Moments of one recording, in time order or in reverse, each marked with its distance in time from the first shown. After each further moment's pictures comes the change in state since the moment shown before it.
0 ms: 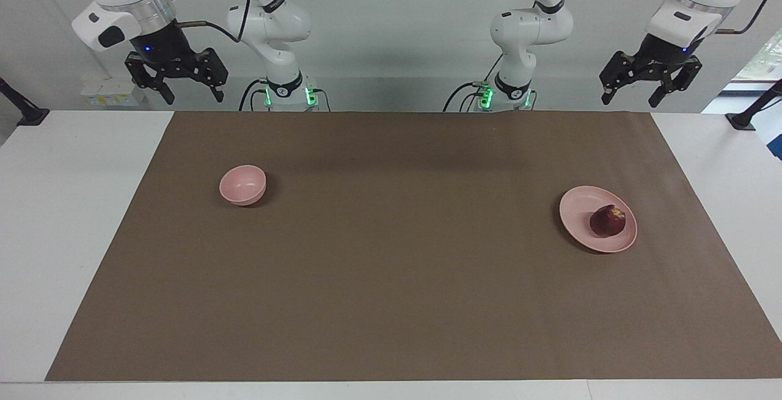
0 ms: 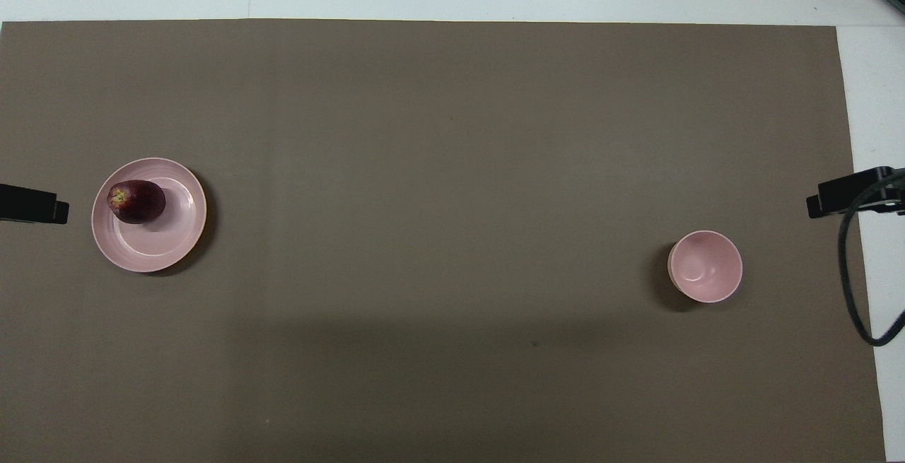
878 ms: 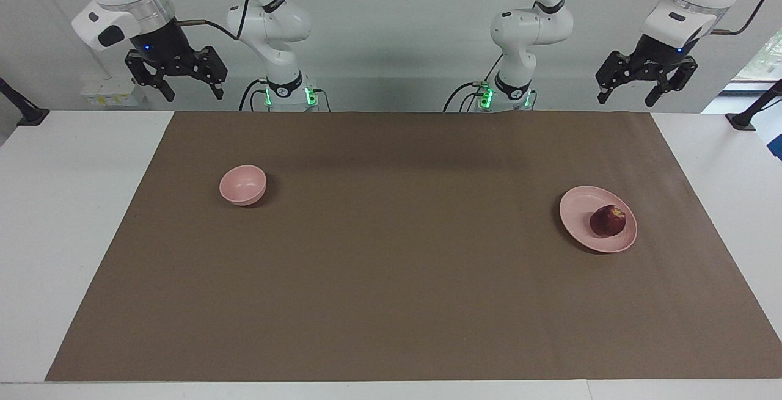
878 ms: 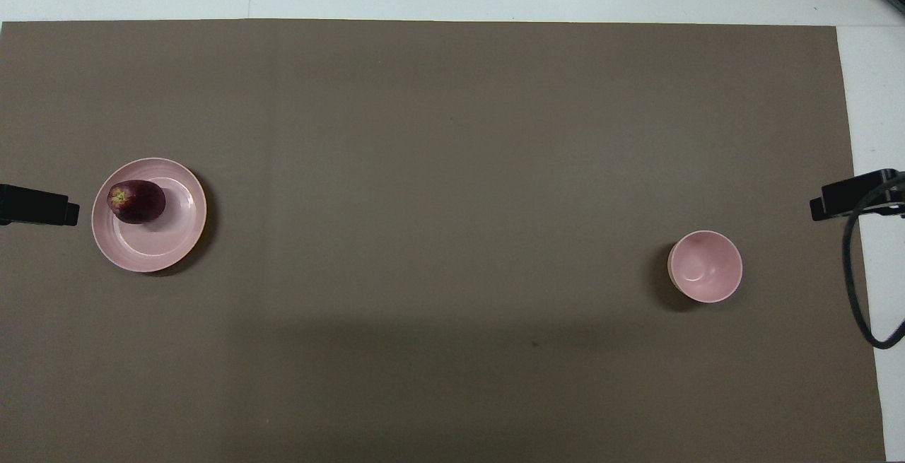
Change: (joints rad) left arm -0.002 -0.001 -0.019 0.000 0.000 0.007 0.000; right arm -0.004 -0.004 -0.001 0.000 0.000 -0.004 0.000
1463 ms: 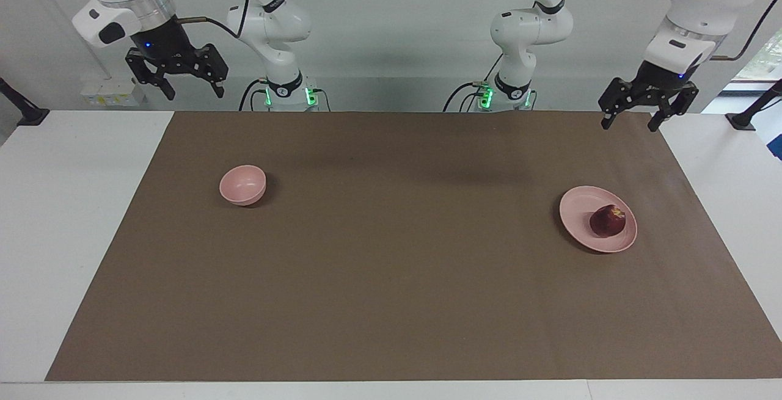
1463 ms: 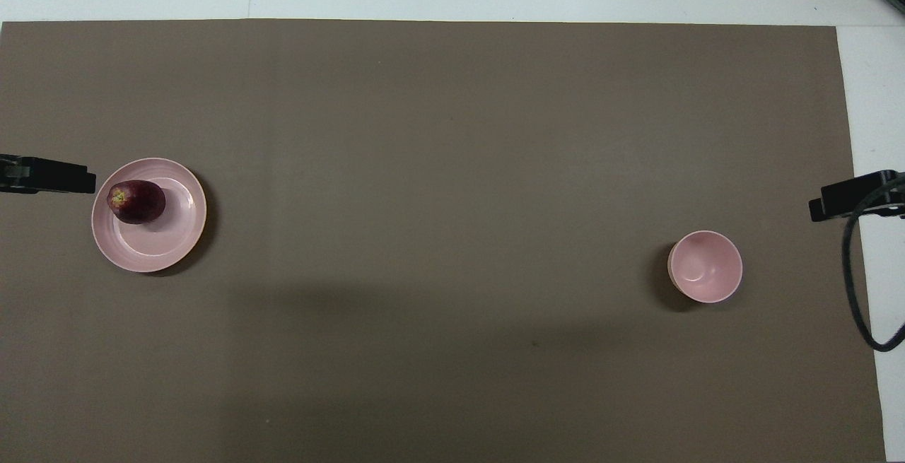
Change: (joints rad) left arm 0.021 0.043 0.014 -0.126 0.000 0.234 0.002; right arm 0.001 -0.002 0.003 0.000 0.003 0.000 0.000
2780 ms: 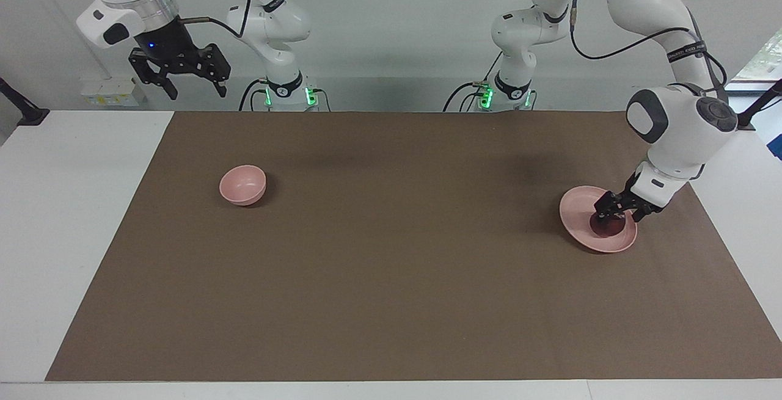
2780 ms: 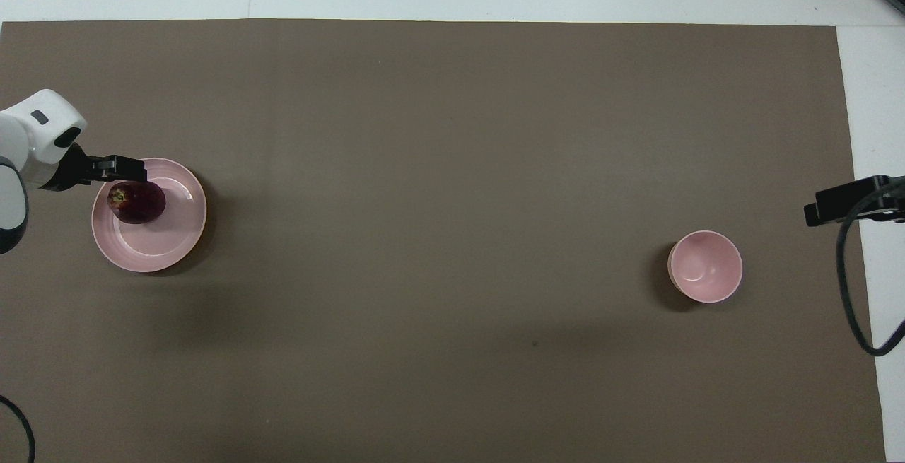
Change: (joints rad) left arm 0.148 0.334 0.006 -0.182 0.005 0.490 0.089; right arm 0.002 -0.008 0.001 -0.017 0.000 -0.002 0.000
